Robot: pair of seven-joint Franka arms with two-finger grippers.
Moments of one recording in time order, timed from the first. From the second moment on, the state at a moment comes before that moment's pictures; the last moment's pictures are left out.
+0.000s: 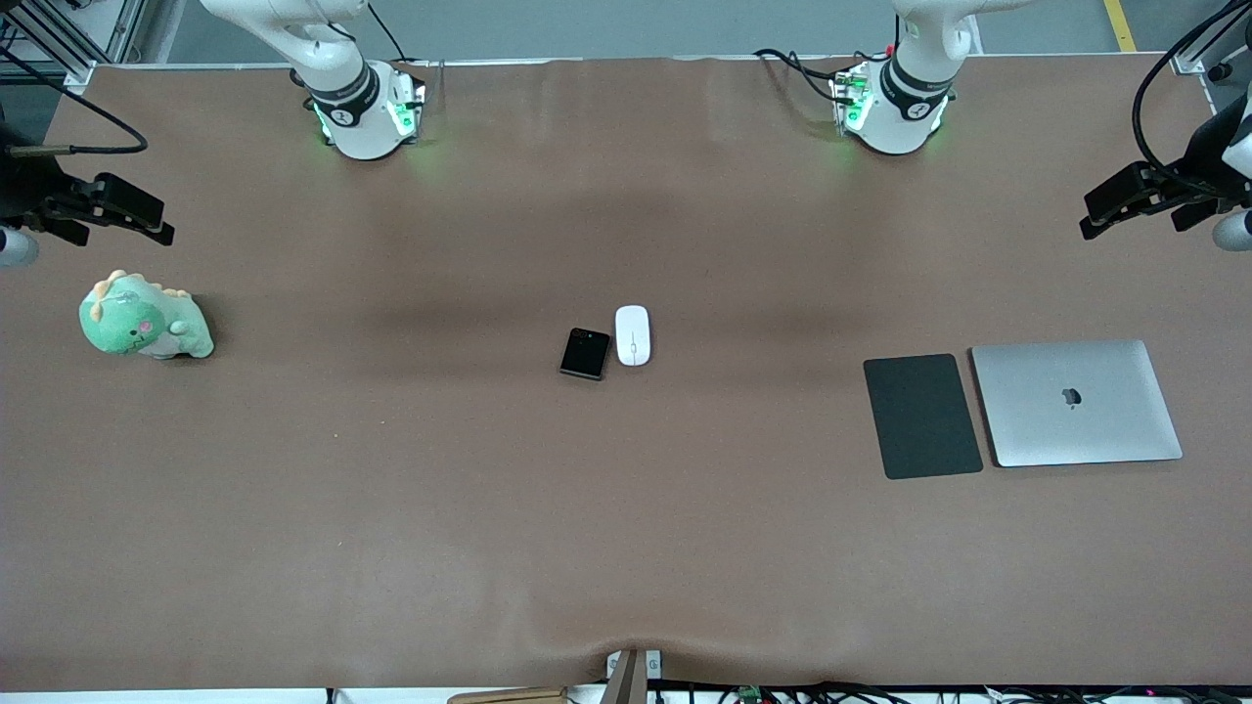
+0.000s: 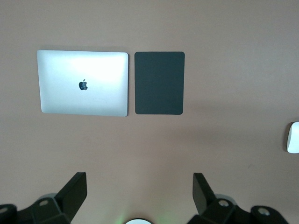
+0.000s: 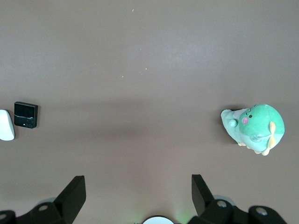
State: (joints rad) left arm 0.13 -0.04 -0.18 -1.53 0.01 1.46 -0.12; right arm -0.02 -0.02 0.02 -1.53 0.03 1.43 0.02
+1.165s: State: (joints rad) left arm 0.10 0.16 -0.31 -1.52 -0.02 1.54 -0.13; right arm -0.02 -0.02 0.02 -1.53 0.03 1.43 0.02
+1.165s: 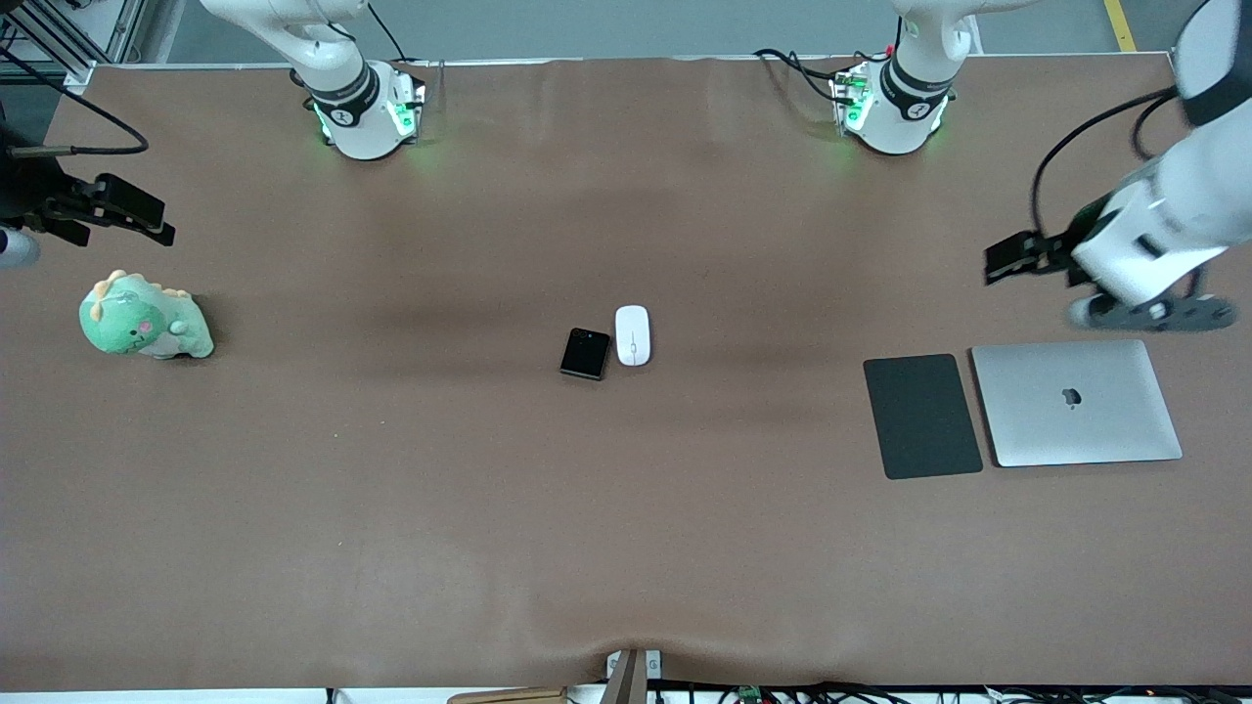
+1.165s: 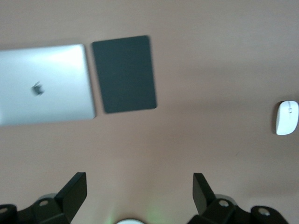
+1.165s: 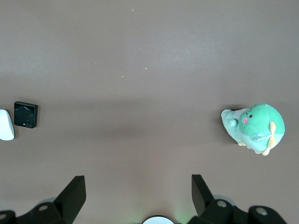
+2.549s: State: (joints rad) left arm -0.37 0.59 -0.35 -1.62 0.06 2.16 -0.83; right arm -0.01 0.00 0.03 -1.53 0.04 1.46 0.02
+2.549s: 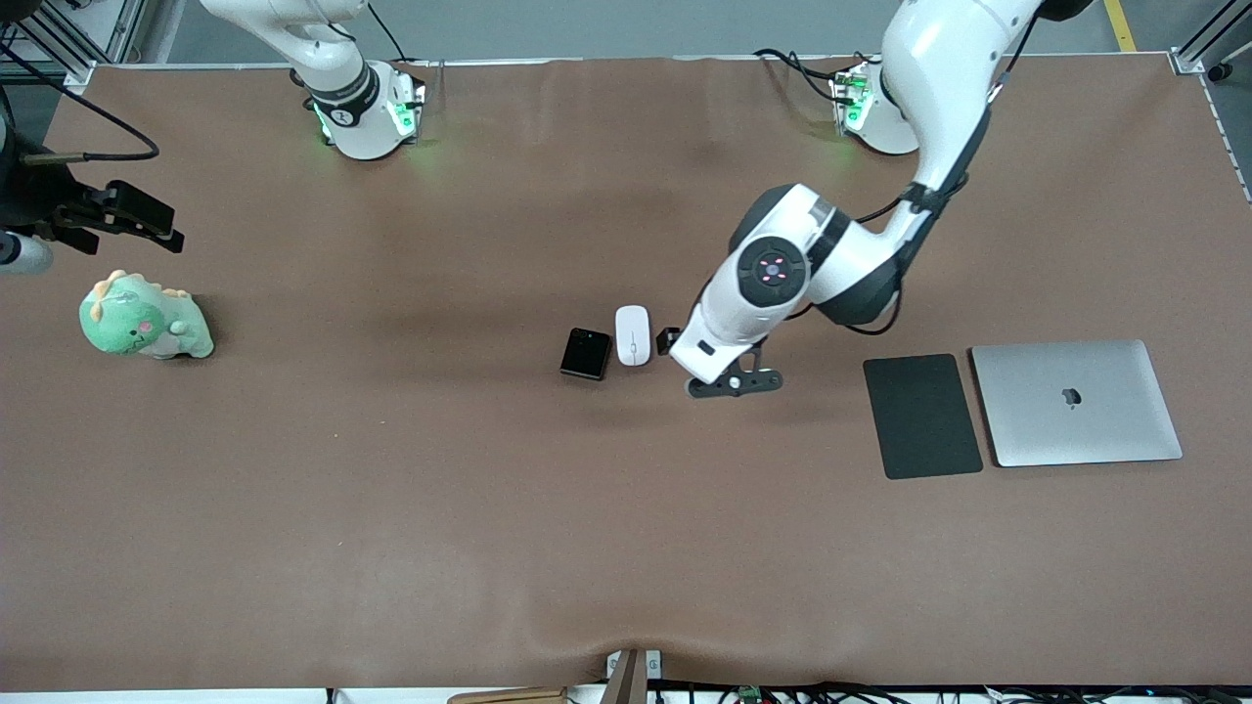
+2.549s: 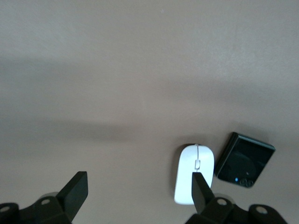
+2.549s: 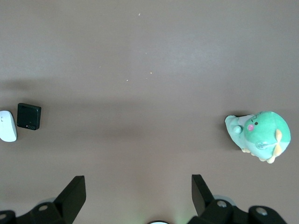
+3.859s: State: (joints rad) left arm -0.53 0.77 -0.34 -1.62 0.18 2.38 -1.06; right arm 0.33 0.35 0.04 -1.55 0.08 1.80 0.41
